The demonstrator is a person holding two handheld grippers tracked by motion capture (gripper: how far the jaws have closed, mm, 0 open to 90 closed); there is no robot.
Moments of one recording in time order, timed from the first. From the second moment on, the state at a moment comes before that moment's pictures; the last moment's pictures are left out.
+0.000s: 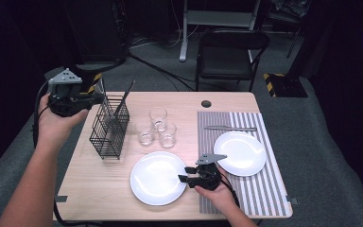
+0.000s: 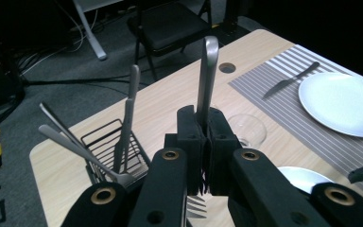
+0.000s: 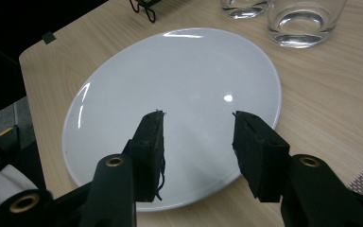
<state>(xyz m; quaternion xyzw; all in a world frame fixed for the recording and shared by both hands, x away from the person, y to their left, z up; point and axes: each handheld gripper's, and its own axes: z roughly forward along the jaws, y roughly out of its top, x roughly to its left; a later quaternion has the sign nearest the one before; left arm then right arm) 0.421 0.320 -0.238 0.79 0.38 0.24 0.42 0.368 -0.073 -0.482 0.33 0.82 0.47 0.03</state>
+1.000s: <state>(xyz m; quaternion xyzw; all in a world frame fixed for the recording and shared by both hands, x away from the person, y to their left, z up) 0.389 0.281 -0.253 0.81 0.31 0.21 0.45 0.367 -0.073 -0.482 0.33 0.82 0.47 0.03</state>
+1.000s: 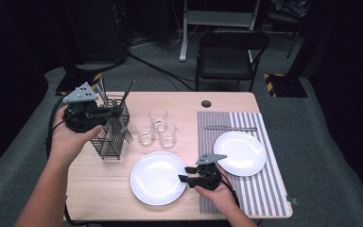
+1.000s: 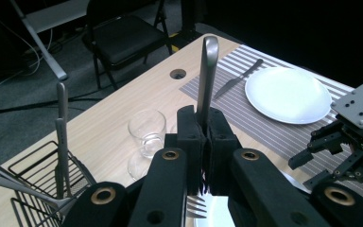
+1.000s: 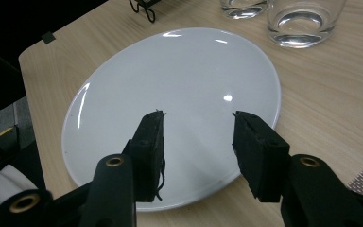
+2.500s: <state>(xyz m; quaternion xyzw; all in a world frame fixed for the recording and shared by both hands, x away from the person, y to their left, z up) 0.358 0.265 -0.312 0.82 0.29 0.17 0.46 0.366 -0.071 -0.482 0.33 0.82 0.46 0.03</state>
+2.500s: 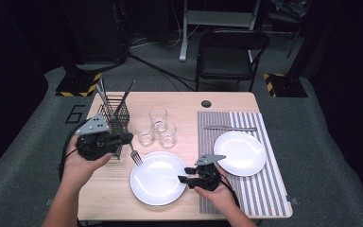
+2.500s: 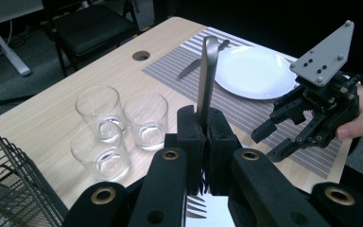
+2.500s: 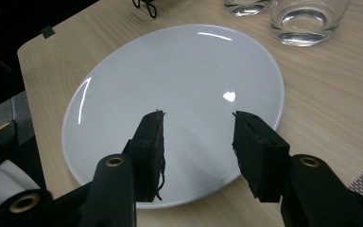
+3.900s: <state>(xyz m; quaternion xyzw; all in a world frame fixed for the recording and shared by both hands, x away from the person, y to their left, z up) 0.360 0.233 -0.357 0.85 0.26 0.13 0.44 0.358 -0.067 -0.458 0.28 0.84 0.46 0.04</state>
